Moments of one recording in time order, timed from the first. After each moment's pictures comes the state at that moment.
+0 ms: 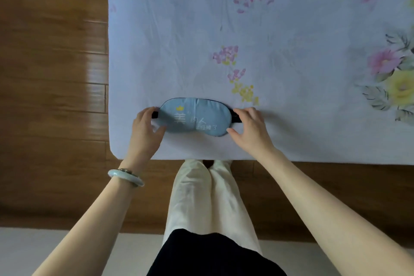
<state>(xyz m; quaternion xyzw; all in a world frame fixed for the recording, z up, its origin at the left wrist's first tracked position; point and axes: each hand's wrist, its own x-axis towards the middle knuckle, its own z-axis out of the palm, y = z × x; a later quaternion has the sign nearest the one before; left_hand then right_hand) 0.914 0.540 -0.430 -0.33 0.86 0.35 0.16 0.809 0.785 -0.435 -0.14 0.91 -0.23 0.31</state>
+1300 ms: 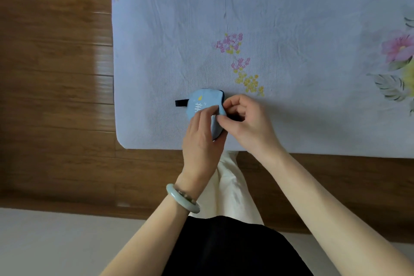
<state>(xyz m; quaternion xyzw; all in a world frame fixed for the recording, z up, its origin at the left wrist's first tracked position) 0.894 0.667 -0.357 -0.25 0.89 0.39 -0.01 0.811 0.750 -0.334 0.01 0.77 -0.53 0.36</state>
